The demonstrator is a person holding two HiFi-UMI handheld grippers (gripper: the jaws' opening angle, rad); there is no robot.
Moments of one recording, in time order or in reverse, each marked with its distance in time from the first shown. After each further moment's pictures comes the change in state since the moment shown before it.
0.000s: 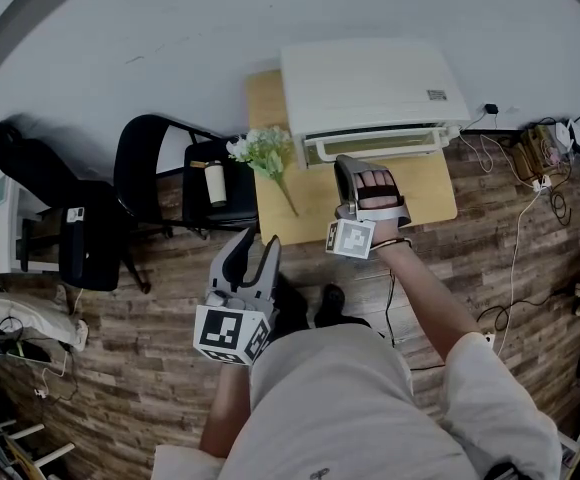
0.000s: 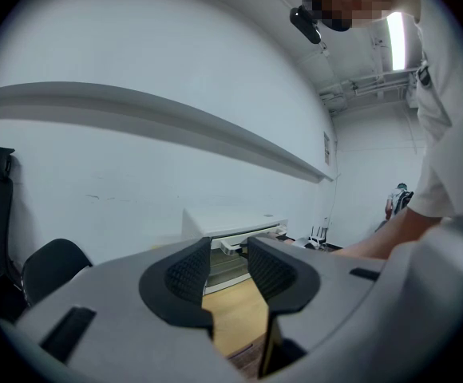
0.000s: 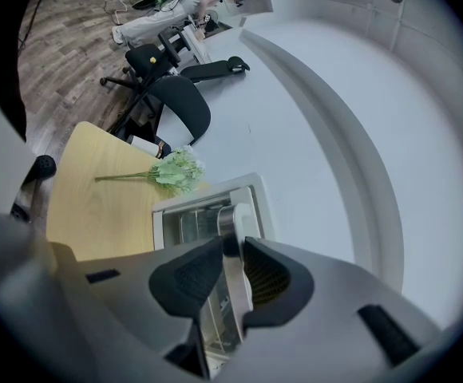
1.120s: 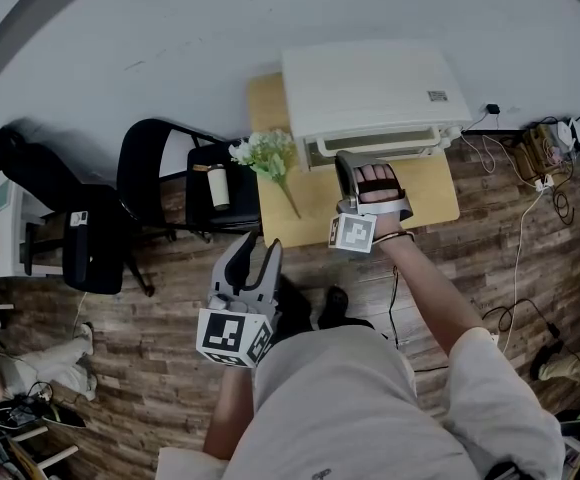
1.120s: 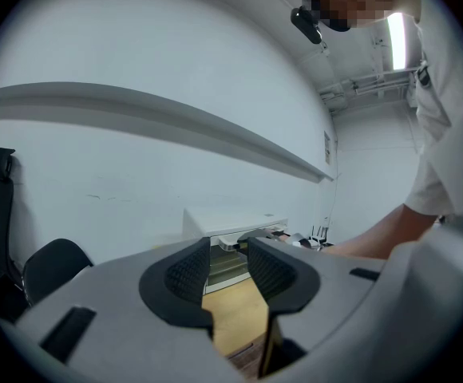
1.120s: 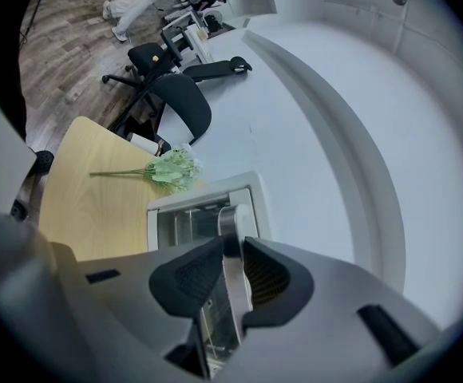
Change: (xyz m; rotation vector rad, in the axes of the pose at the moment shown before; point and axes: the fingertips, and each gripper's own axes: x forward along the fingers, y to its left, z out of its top) left arm -0.001 0.000 0.001 0.000 0.005 0.004; right arm 0.012 -0.008 0.000 -0.025 -0.011 0.001
